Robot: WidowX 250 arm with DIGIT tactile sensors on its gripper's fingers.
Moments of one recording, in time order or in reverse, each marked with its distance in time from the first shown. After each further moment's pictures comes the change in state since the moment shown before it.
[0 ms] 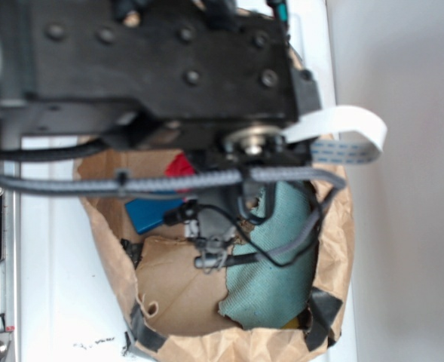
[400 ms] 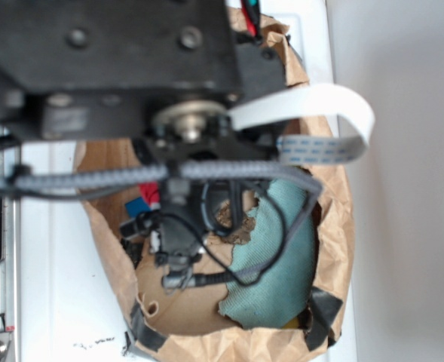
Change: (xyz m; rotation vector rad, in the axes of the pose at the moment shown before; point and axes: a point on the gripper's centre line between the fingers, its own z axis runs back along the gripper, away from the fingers) arm -0.011 -0.011 0.029 -0.052 -0.031 -0.019
